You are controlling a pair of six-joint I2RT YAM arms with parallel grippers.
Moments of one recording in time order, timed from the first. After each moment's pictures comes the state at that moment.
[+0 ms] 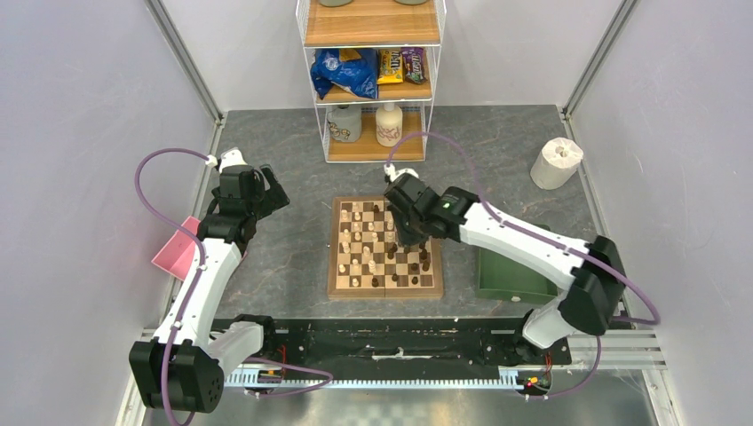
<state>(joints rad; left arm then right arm) -0.07 1.02 0.86 -0.48 -0.23 -0.43 0.92 1.56 1.31 -0.81 0.16 0.50</state>
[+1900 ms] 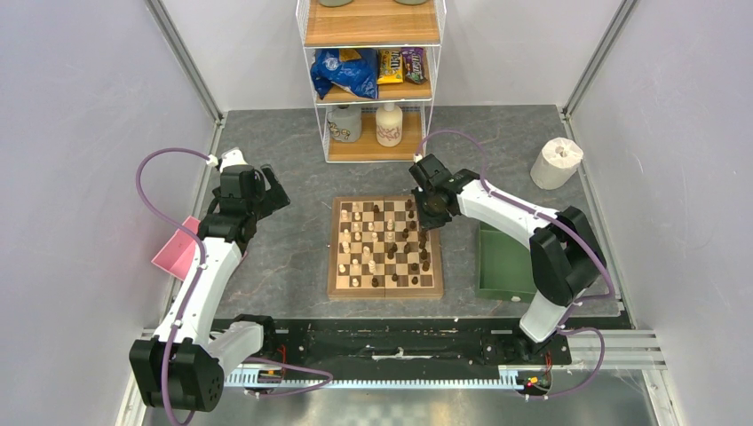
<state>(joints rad) -0.07 1.03 0.86 -0.48 -0.23 -0.43 0.63 1.72 1.25 -0.68 0.07 0.43</state>
